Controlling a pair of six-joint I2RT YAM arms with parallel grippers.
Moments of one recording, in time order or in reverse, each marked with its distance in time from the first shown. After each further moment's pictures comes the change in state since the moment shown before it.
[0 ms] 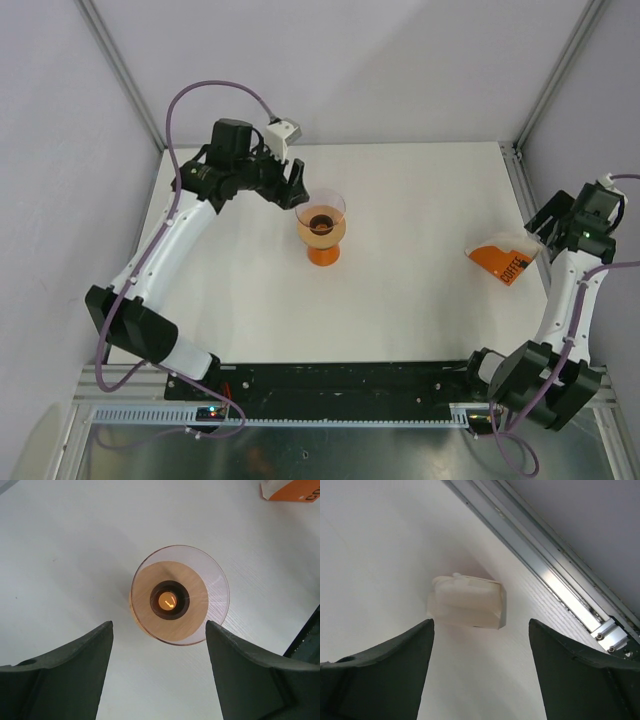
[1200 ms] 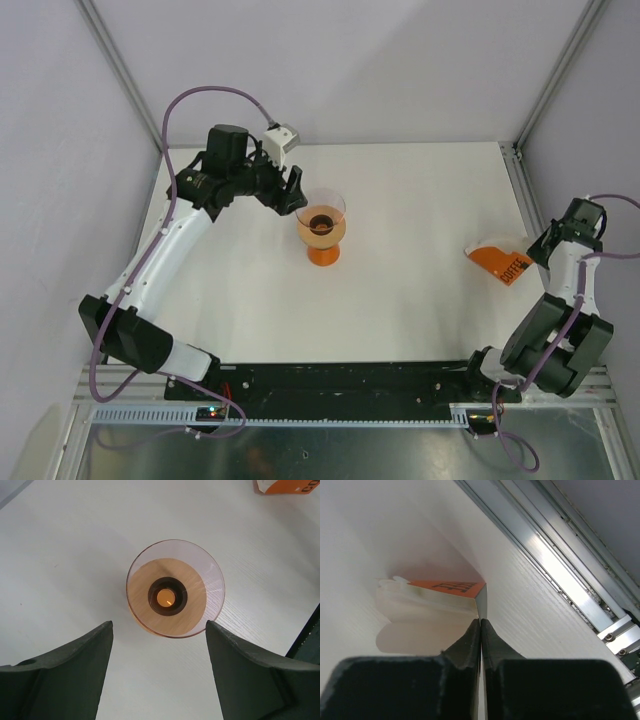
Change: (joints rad) left arm 0.000 -0.066 -0.072 0.031 0.026 0.052; right arm -0.070 0.188 -0.164 0.142 -0.031 -0.048
